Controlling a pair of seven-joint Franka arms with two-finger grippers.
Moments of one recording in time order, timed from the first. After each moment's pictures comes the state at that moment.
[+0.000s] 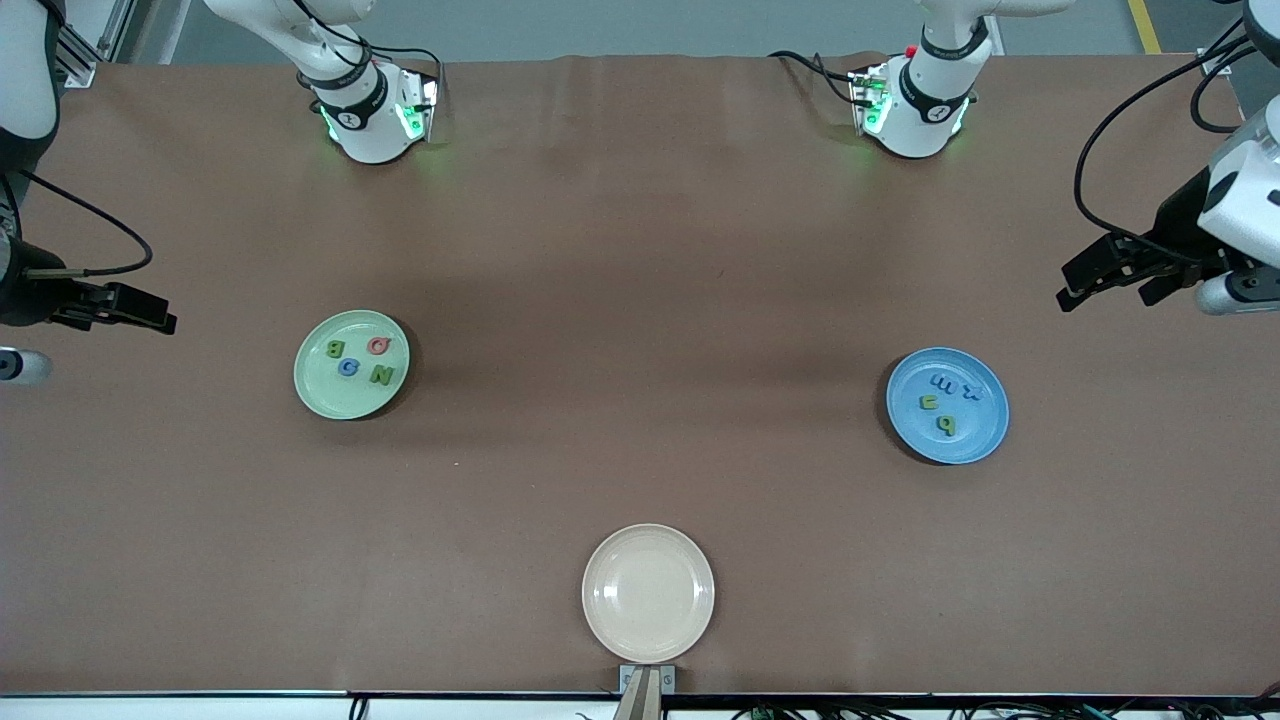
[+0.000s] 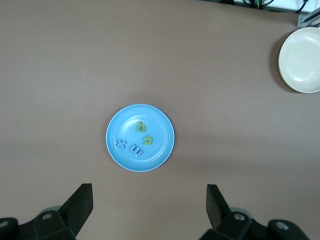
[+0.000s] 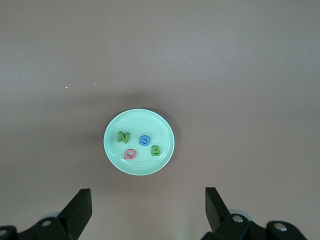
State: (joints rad) left arm -0.08 -0.03 0.01 -1.65 -0.07 1.76 -0.16; right arm -0.02 0.19 -0.03 -1.42 0.00 1.50 0.01
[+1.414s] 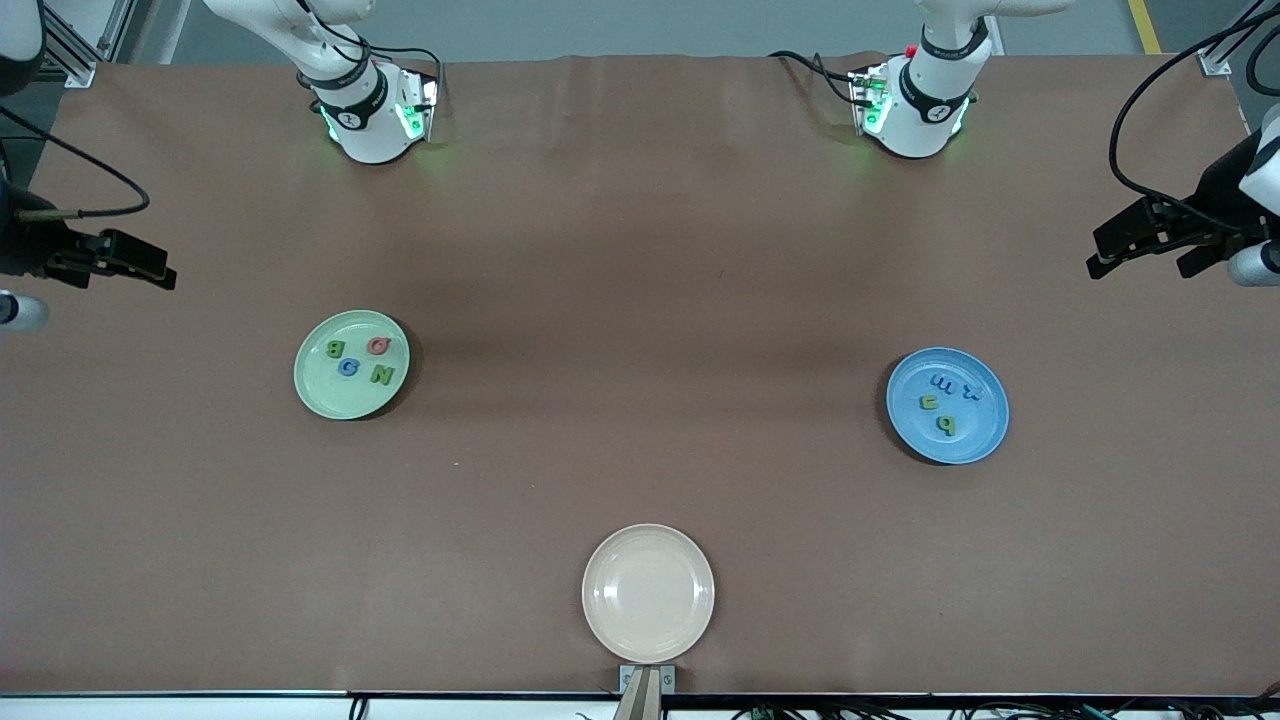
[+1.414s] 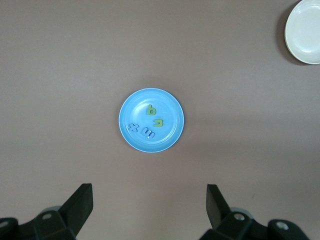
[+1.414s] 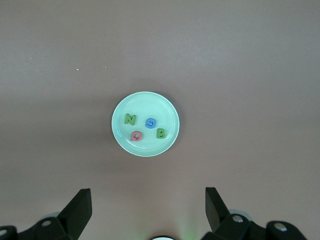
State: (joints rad) left arm -0.07 0.00 0.02 -1.53 -0.05 1.58 -0.08; right arm -0.01 0.04 -0.01 -1.52 0.00 1.46 0.01
